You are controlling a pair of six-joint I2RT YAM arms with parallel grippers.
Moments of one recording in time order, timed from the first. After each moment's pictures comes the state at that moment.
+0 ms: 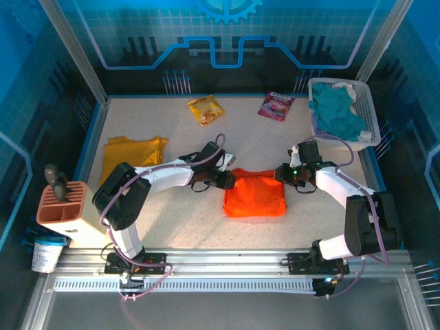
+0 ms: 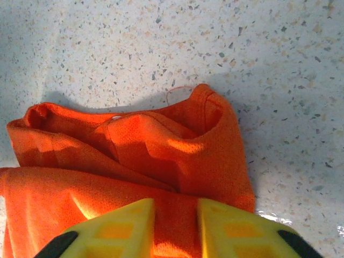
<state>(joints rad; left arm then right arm) -0.65 1.78 1.06 -0.27 0.32 -0.38 0.12 1.42 0.74 -0.40 -0.34 0.38</state>
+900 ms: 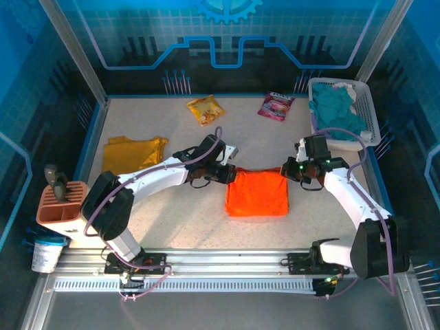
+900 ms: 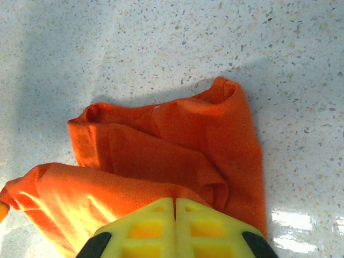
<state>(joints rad) -0.68 1.65 1.14 -0.39 0.32 -0.41 0.13 1.25 0.86 -0.64 -0.33 0.45</state>
